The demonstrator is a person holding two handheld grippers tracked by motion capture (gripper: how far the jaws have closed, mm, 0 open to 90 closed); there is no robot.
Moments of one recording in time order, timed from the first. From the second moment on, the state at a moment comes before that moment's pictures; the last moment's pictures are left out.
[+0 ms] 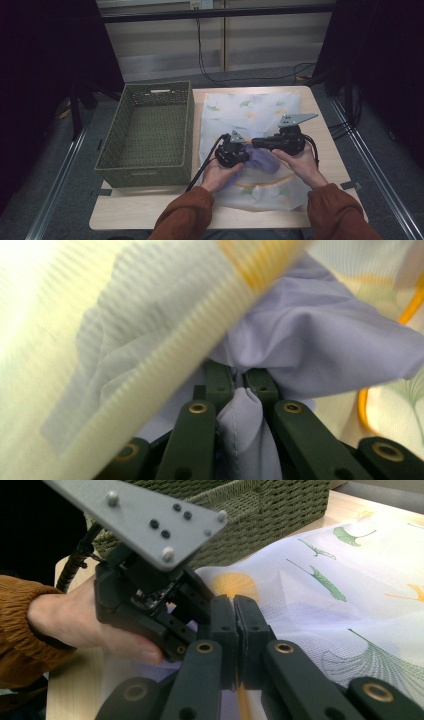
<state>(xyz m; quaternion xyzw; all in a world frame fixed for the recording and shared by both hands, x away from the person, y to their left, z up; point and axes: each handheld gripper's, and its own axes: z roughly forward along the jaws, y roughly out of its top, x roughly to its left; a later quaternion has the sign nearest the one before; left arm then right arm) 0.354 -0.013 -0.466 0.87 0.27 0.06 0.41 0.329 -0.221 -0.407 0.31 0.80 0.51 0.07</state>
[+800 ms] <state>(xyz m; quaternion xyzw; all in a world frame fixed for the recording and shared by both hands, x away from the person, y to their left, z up) 0.358 -0.021 -0.475 0.85 0.30 0.07 0.42 0.334 -0.225 -0.415 0.32 0.80 0.50 0.05</state>
